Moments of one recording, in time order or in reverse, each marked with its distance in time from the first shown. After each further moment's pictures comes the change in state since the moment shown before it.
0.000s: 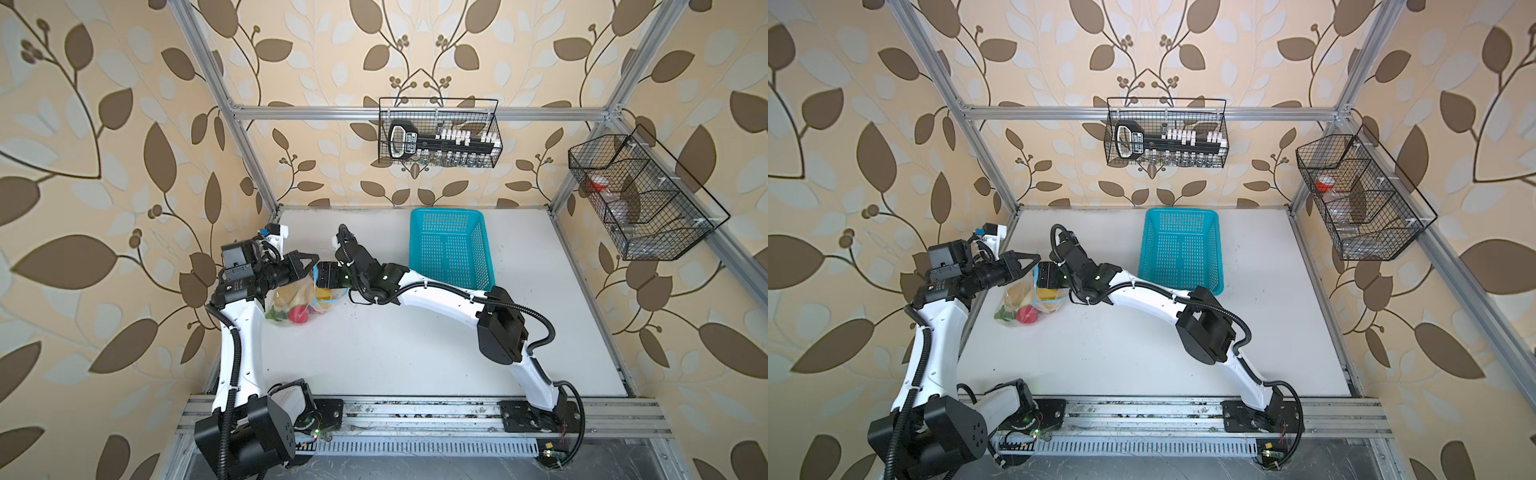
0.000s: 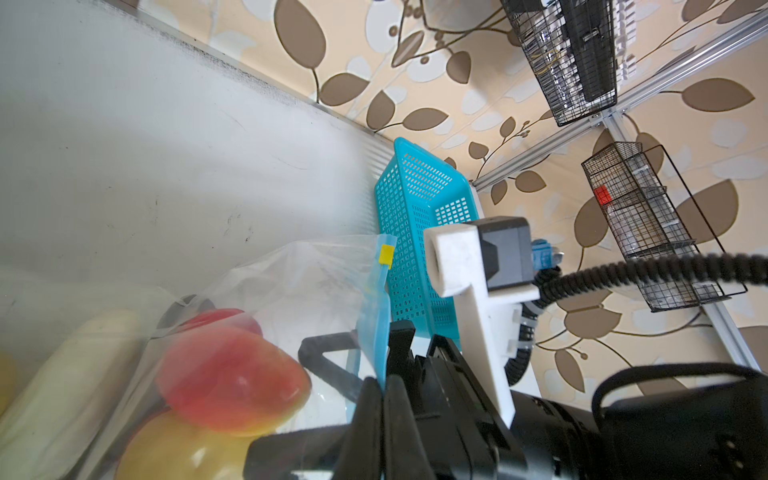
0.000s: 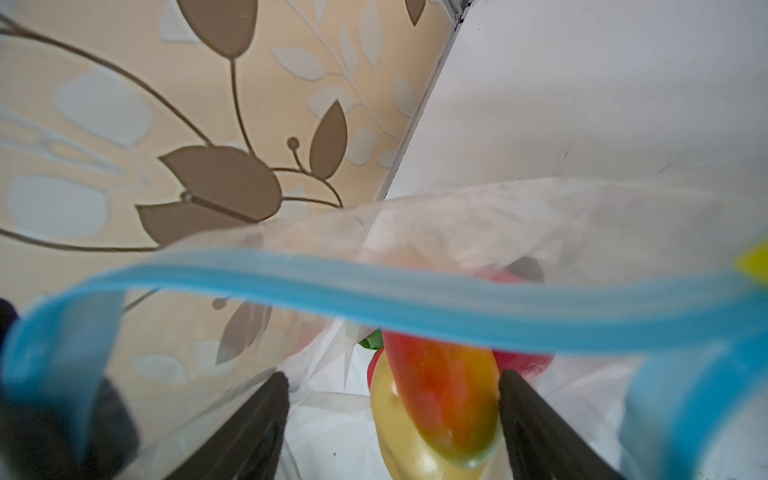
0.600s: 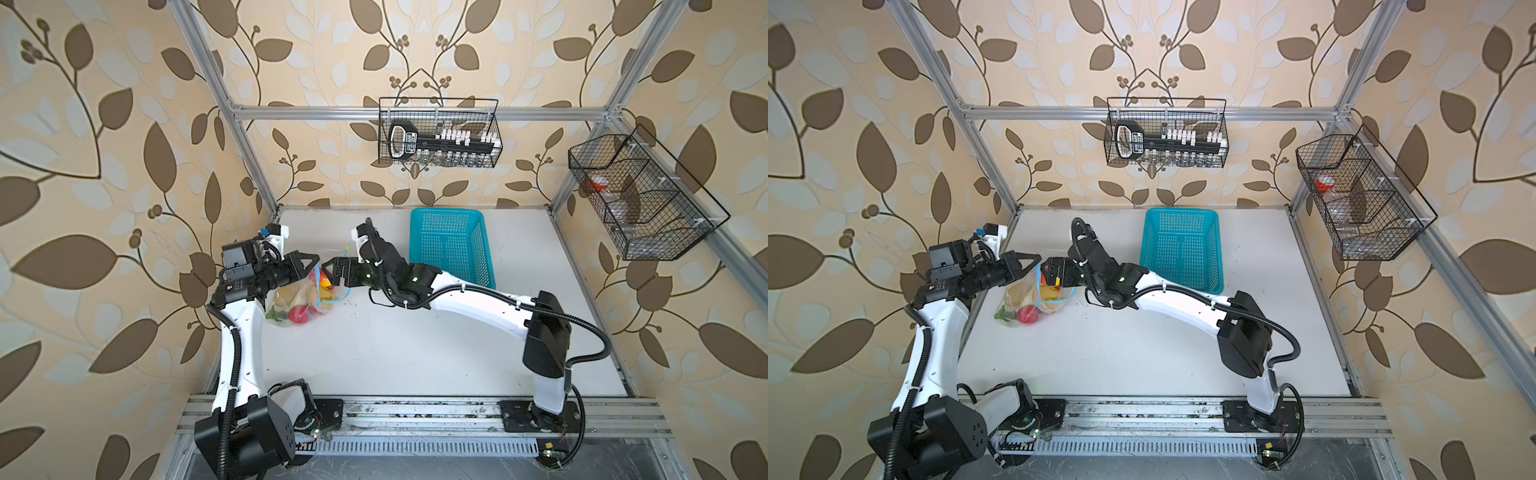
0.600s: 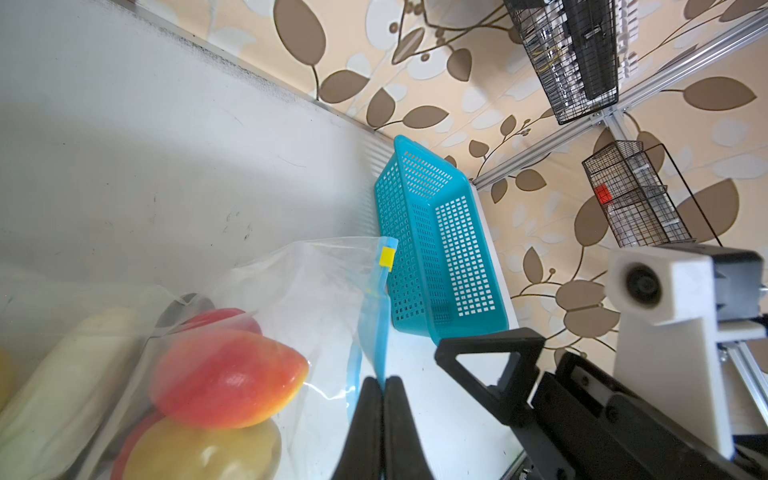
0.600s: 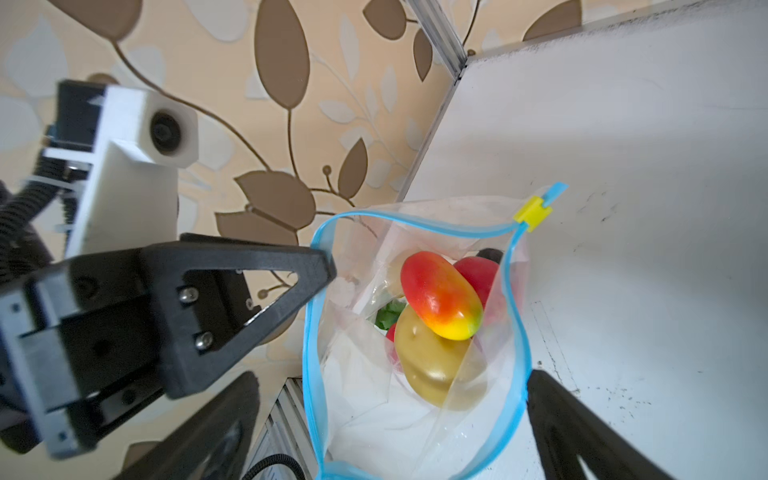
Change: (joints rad) left arm -0.001 0.000 0.000 -0.004 -0.003 -0.001; right arm -0.017 -0.370 -0.358 0.068 0.045 -0.001
